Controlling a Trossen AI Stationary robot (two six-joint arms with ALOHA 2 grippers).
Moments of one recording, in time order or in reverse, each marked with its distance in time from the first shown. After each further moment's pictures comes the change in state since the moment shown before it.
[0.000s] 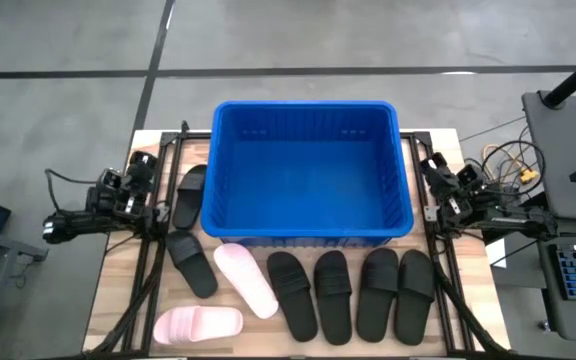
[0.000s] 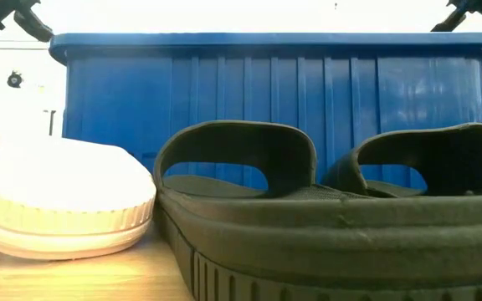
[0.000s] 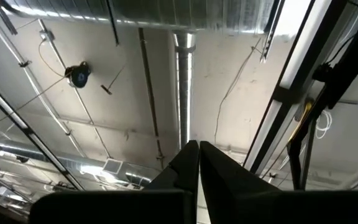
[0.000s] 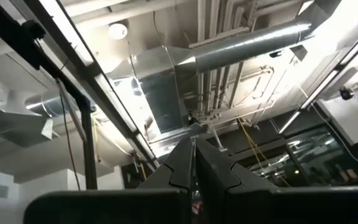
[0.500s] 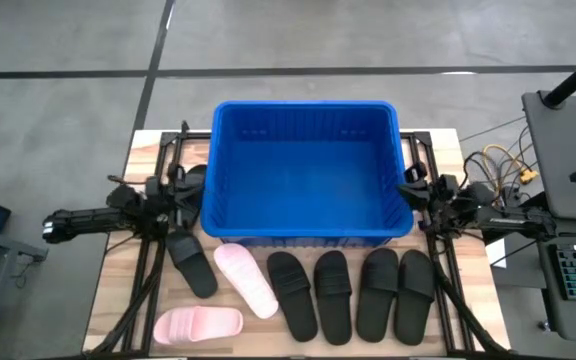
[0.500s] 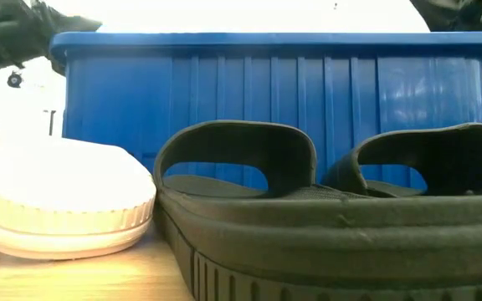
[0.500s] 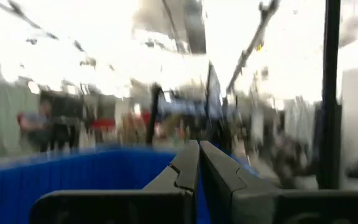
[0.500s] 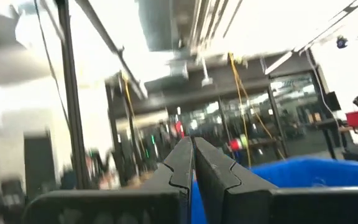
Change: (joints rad) left arm 0.000 0.000 -0.001 -0.601 0.048 0.102; right arm 0.000 -0.033 -0.039 -0.301 -0.073 -0.102
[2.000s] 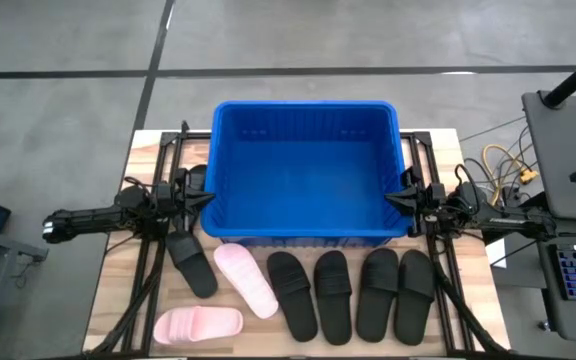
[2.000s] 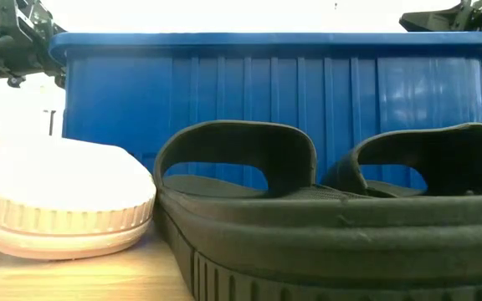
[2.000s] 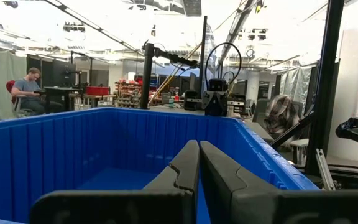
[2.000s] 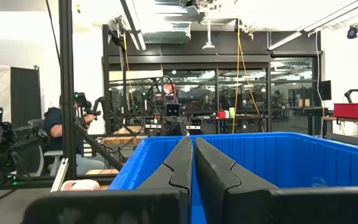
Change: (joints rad) left arm -0.001 0.000 0.000 -0.235 0.064 0.000; right arm 0.000 0.000 0.000 -0.215 -0.056 -0.204
